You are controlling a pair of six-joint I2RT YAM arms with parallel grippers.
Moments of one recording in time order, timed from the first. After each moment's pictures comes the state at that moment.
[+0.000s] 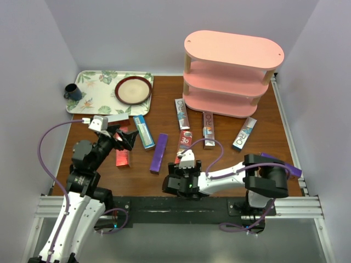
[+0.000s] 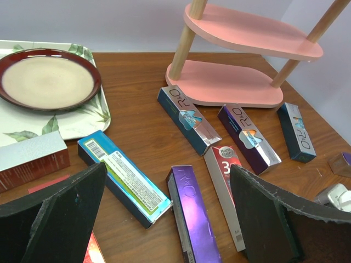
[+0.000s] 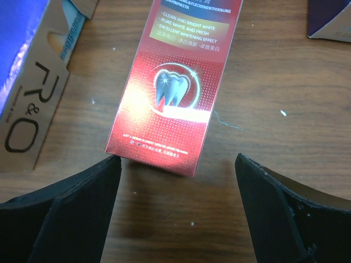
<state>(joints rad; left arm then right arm) -0.19 0.43 0.50 -0.10 0.26 -0.29 1.43 1.67 0.80 -0.35 0.99 1.16</state>
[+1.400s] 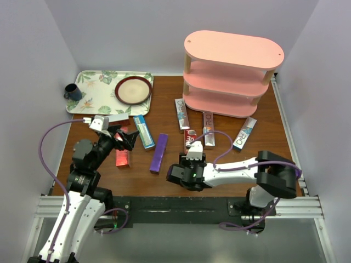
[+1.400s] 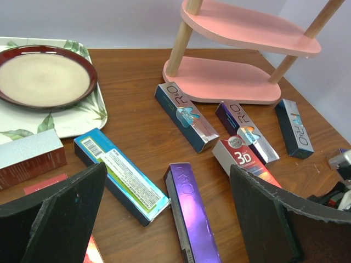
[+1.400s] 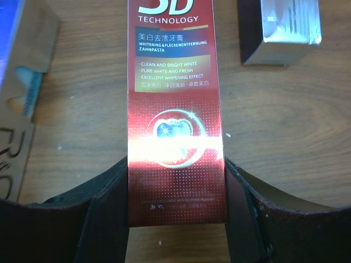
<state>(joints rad) -0.19 0.44 0.50 -0.10 0.27 -0.29 1.33 1.58 0.84 -0.53 0.99 1.22</state>
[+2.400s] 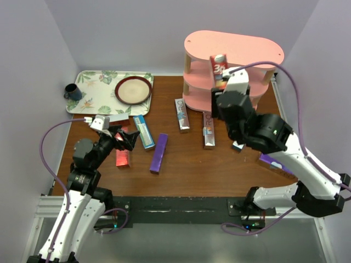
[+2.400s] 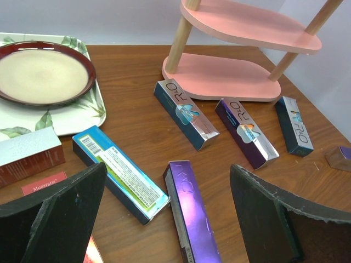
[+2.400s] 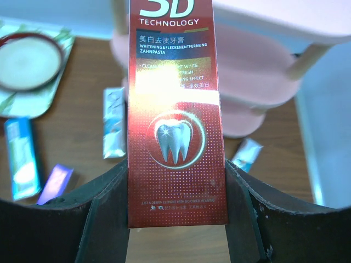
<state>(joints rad) -0.19 0.45 0.50 -0.10 0.28 -0.29 1.00 1.23 1.68 -0.97 0.94 0.32</state>
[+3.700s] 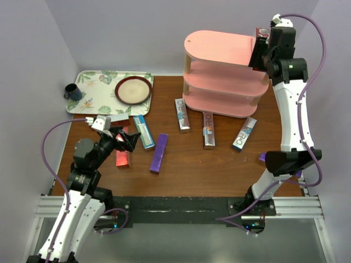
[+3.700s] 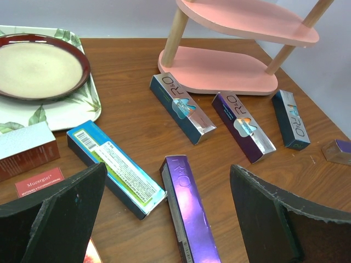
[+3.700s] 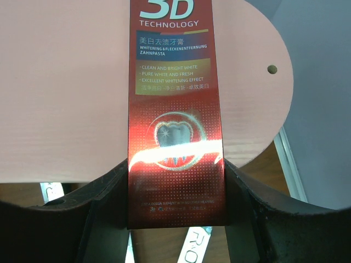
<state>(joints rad) -0.20 0.45 0.50 -0.12 0.30 -0.29 0.09 1.71 2.21 -0.97 0.28 0.16</state>
